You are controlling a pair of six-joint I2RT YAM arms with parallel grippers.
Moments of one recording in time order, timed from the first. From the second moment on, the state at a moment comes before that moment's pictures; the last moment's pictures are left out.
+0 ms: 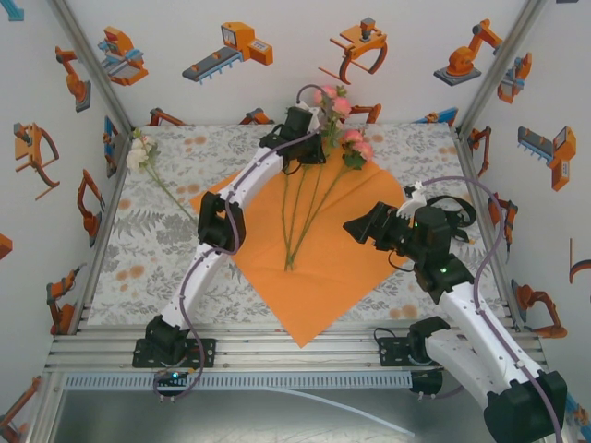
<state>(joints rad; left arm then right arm) -0.62 2.73 2.67 -0.58 0.18 -0.38 0.32 0.78 0.55 -0.12 -0.35 0.67</state>
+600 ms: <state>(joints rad) -0.41 2.14 1.94 -0.55 0.08 -0.39 0.32 0.78 0.54 -0.11 -0.34 0.67</state>
